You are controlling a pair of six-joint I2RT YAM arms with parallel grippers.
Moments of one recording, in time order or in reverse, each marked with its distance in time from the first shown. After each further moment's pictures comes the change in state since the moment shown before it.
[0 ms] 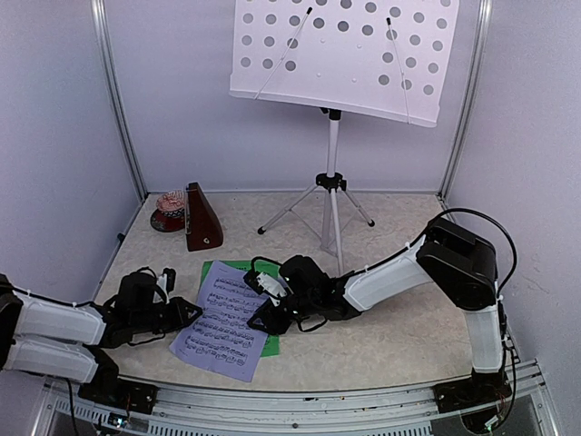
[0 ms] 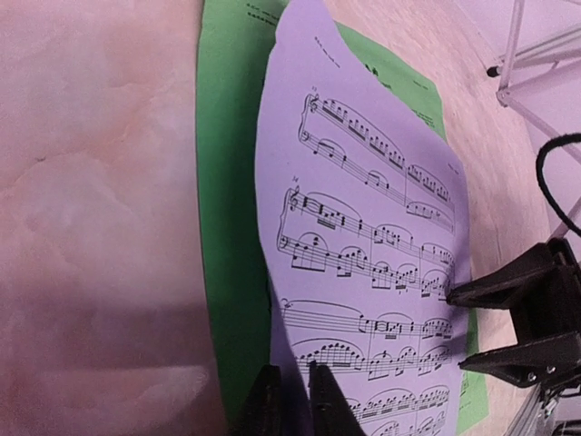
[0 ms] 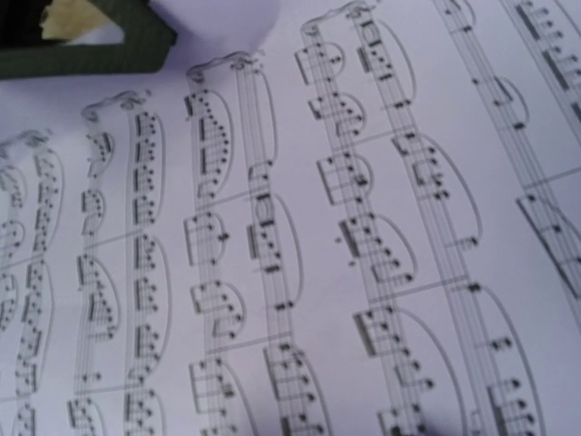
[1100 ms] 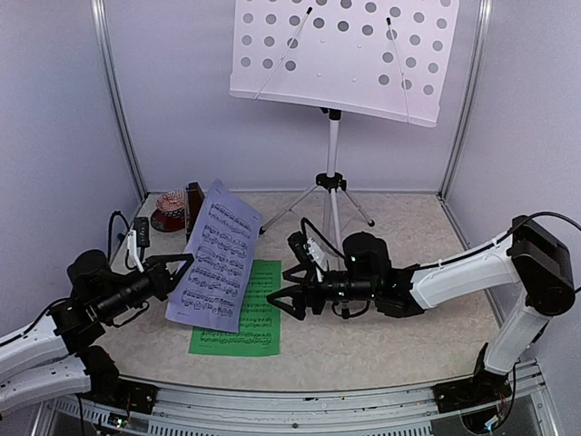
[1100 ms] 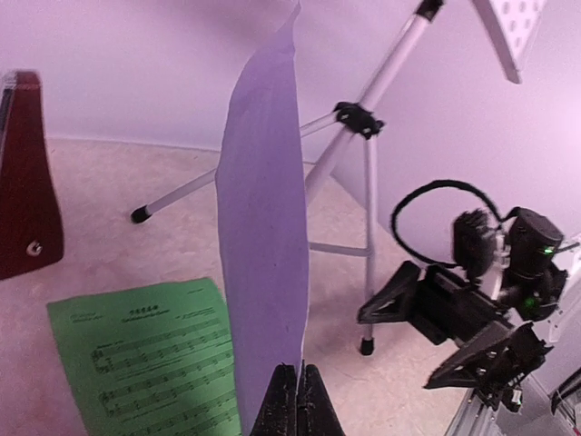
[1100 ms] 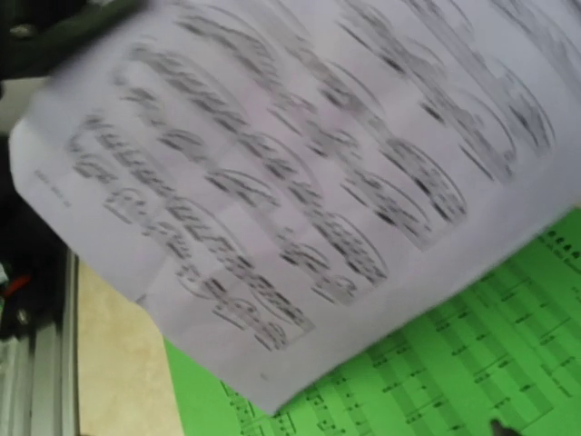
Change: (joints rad) left arm -0.127 -0.567 0.153 -0.150 -0.058 0.245; right arm -0.054 -0.463 -0.360 0.249 -0.011 0.024
